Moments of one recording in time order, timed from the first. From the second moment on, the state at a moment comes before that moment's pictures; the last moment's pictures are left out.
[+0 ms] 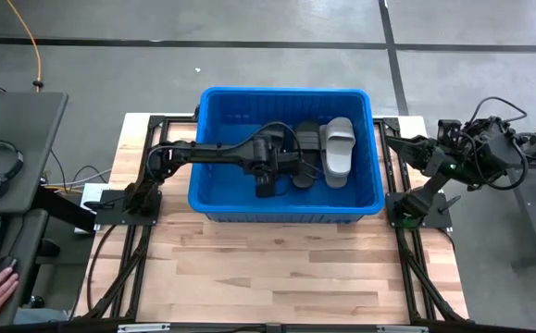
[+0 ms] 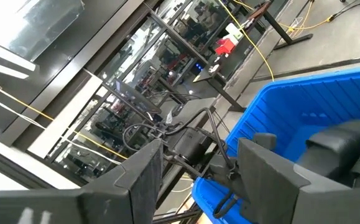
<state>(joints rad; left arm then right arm) 0.20 2.12 1.96 -1.28 -0.45 0.02 0.82 0.70 1.20 -0.43 1.22 0.79</state>
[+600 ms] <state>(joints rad) 0.20 2.12 2.23 -1.30 -0.20 0.02 0.82 0.70 1.20 -0.43 1.21 0.78</state>
